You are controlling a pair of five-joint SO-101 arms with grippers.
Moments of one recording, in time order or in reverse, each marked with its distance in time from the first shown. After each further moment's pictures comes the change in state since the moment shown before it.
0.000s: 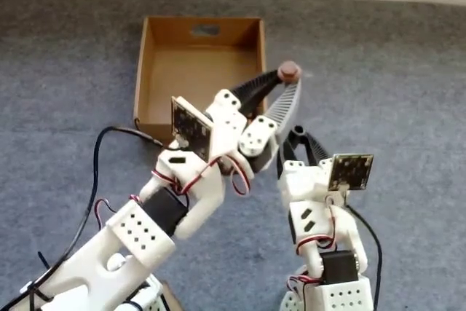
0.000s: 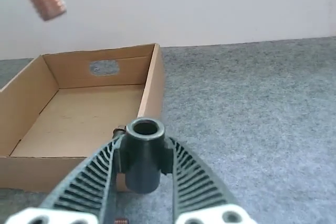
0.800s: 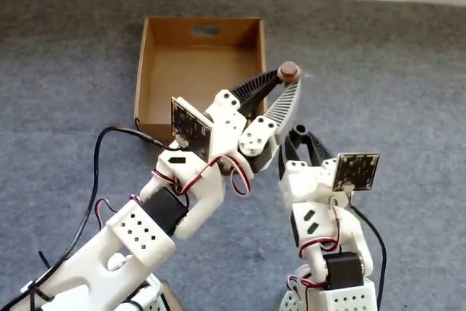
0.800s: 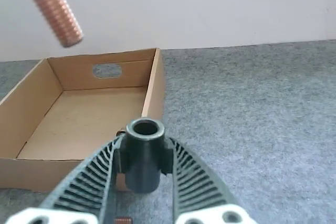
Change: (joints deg) left arm 0.2 0.0 0.0 0.0 0.0; right arm 0.0 0.0 -6.4 7.2 0.0
